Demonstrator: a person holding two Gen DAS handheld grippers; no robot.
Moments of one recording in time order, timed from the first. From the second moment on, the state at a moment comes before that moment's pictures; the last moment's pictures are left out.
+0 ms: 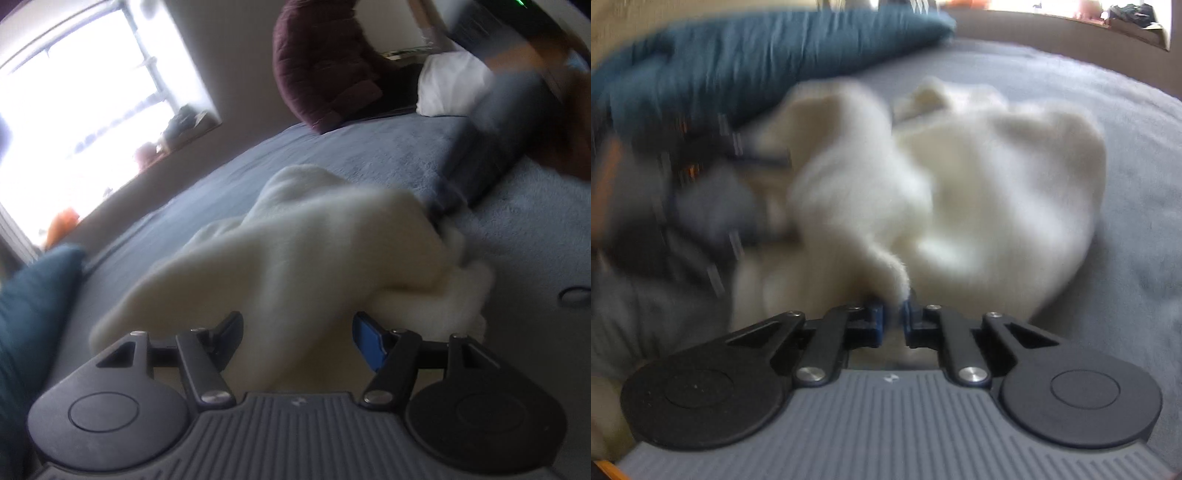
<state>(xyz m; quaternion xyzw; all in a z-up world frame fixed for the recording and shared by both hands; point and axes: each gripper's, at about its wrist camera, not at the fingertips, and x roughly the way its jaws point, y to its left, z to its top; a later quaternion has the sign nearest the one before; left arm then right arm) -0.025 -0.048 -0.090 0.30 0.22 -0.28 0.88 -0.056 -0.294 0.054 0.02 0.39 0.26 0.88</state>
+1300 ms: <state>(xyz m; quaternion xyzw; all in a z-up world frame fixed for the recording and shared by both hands) 0.075 -0.006 0.001 0.03 0.15 -0.11 0.98 -0.030 -0.279 0.034 -0.06 0.24 0.19 0.95</state>
